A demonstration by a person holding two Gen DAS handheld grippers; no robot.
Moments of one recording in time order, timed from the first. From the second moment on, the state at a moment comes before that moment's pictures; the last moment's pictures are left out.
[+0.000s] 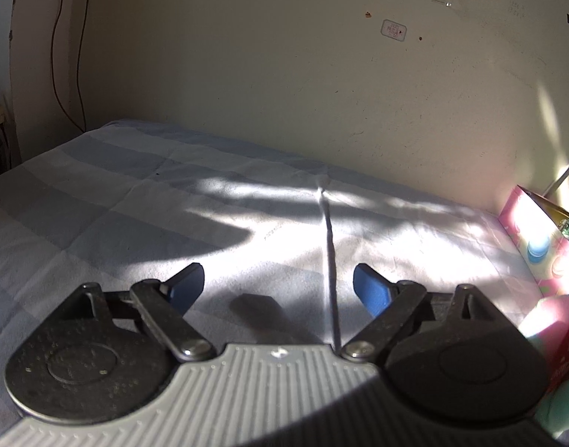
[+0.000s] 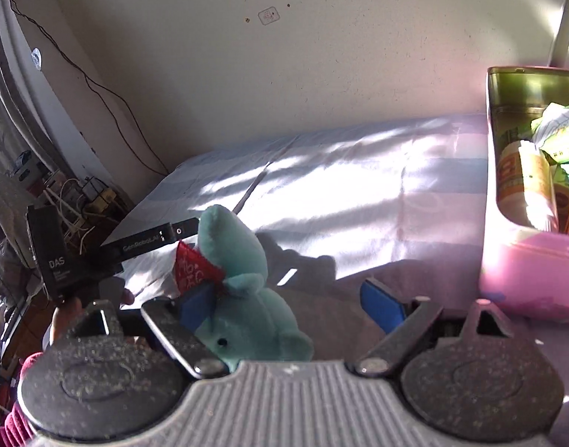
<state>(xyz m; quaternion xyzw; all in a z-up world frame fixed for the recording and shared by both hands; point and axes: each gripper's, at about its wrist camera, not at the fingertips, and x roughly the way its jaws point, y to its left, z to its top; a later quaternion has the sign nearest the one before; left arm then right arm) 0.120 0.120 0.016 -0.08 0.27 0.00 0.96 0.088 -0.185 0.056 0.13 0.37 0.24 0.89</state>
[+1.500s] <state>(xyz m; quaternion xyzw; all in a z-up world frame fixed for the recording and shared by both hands) 0.124 0.124 0.012 -0.10 0.28 0.01 0.95 0.040 -0.194 0.054 0.04 0.25 0.19 0.95</state>
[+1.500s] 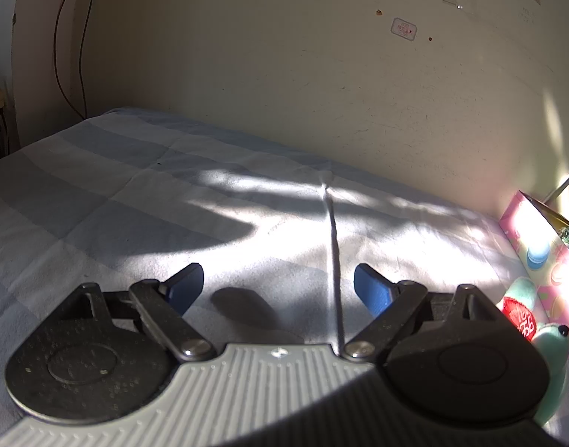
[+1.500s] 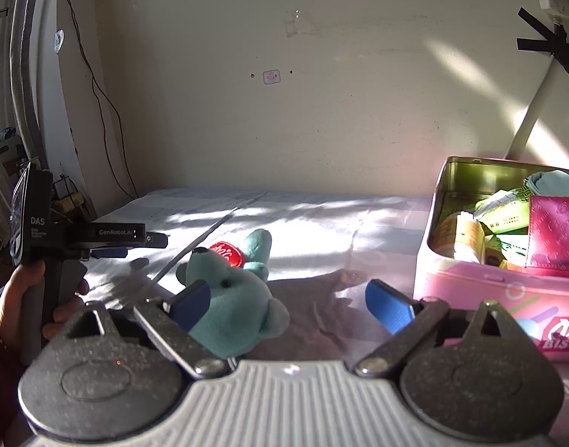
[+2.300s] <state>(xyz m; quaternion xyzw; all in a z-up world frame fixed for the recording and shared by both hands) 0.125 0.125 0.011 -0.10 0.28 0.01 0.95 0.042 -0.199 0.049 0.05 0.26 0.18 0.95</state>
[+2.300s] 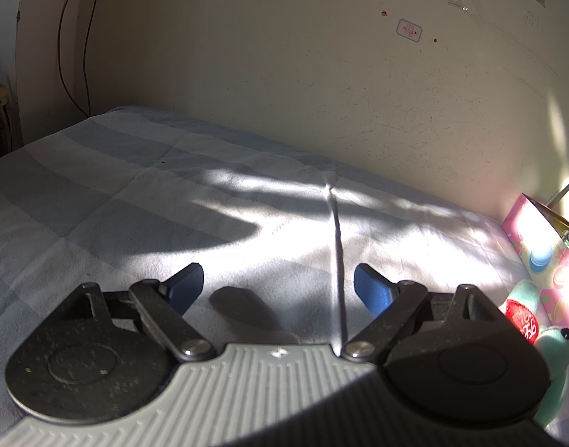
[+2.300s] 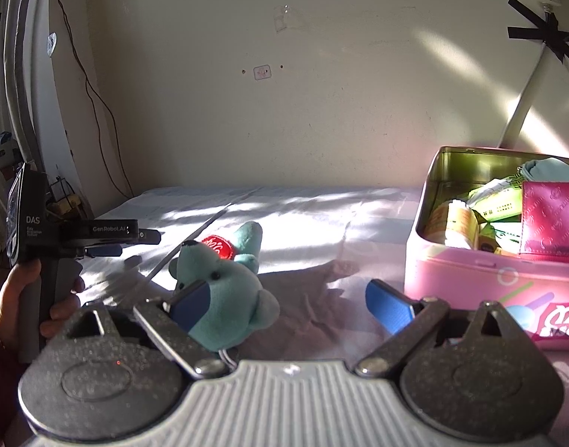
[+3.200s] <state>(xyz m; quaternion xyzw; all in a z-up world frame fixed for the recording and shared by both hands) 0.114 0.030 0.016 -0.11 0.34 -0.27 0.89 0.074 -0.160 0.026 -0.02 0.33 0.28 0.90</state>
